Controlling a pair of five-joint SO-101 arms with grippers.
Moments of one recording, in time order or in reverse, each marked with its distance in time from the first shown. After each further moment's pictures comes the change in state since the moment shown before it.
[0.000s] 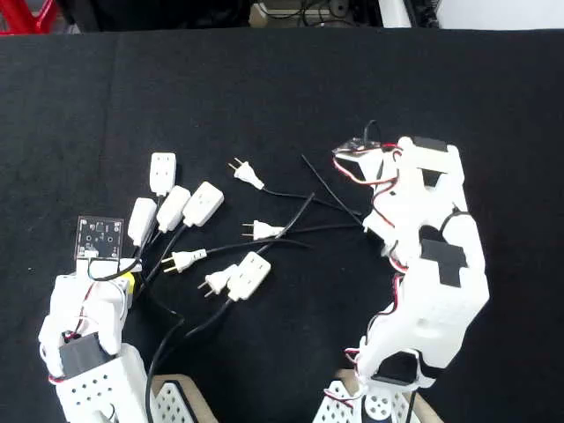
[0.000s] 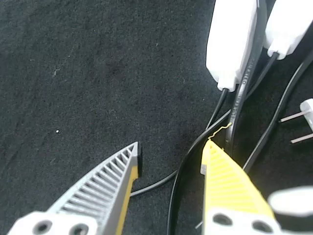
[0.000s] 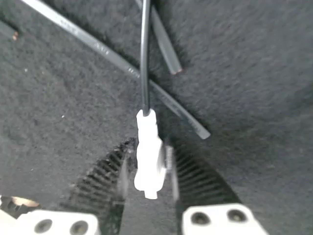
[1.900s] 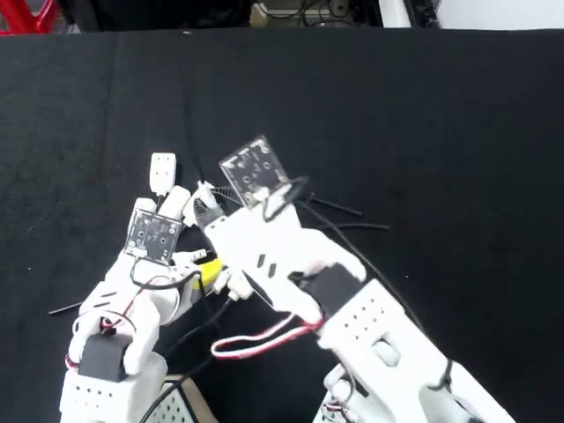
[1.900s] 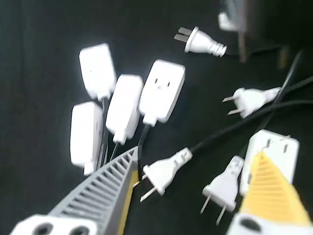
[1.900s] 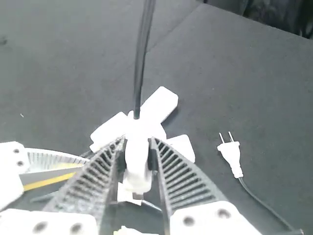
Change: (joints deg) left arm 34.2 -0.1 -9.1 -0.8 19.1; right arm -52.9 -73.1 46.2 -48.7 -57.7
